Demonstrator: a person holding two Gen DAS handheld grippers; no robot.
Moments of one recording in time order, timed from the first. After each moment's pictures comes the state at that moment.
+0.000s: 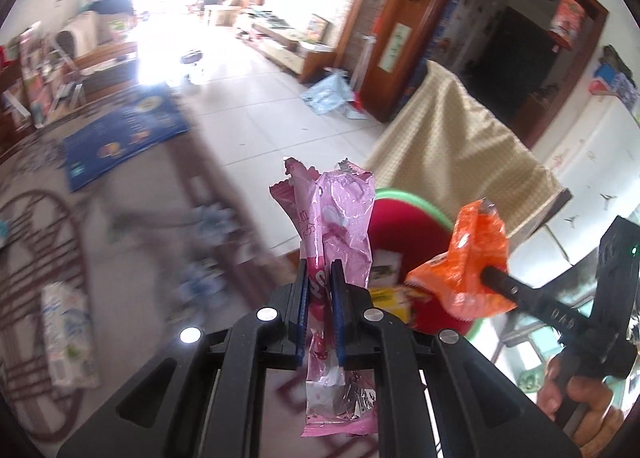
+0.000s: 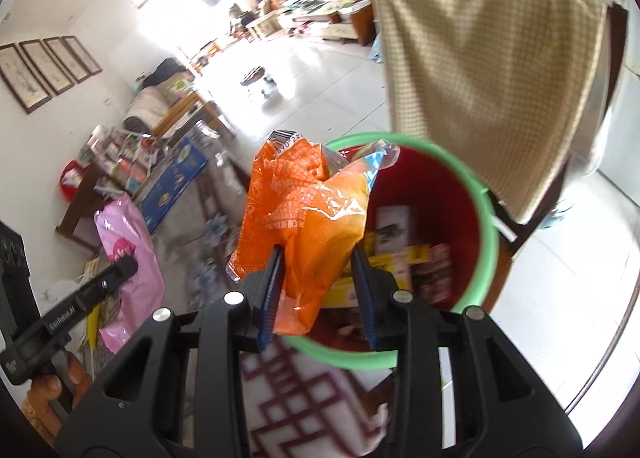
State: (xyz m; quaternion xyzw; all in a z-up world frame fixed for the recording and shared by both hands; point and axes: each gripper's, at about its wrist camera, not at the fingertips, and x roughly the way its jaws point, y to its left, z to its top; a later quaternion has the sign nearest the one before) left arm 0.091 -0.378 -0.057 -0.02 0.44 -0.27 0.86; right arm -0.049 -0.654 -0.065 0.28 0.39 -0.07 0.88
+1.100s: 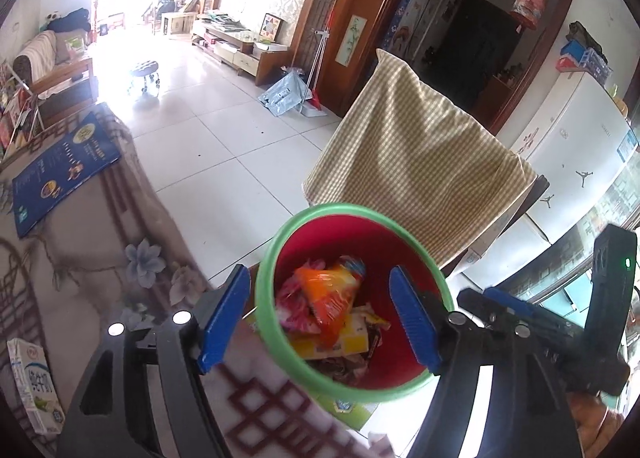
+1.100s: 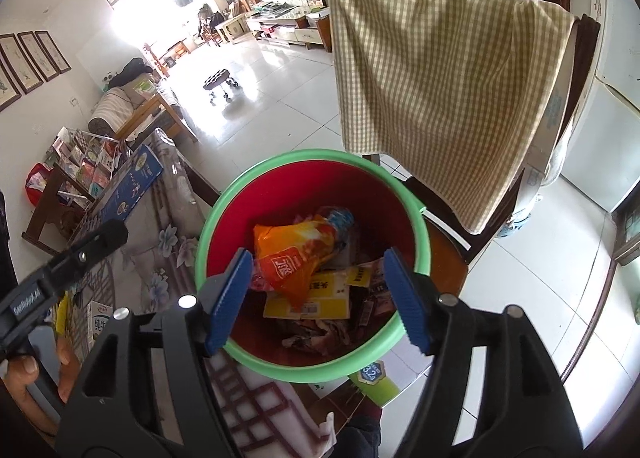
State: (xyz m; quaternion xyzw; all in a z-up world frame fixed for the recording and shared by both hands) left arm 0.100 -0.429 -0.058 0.00 0.43 -0.33 0.84; right arm -0.051 -0.676 -0.065 0.25 0.40 -0.13 0.87
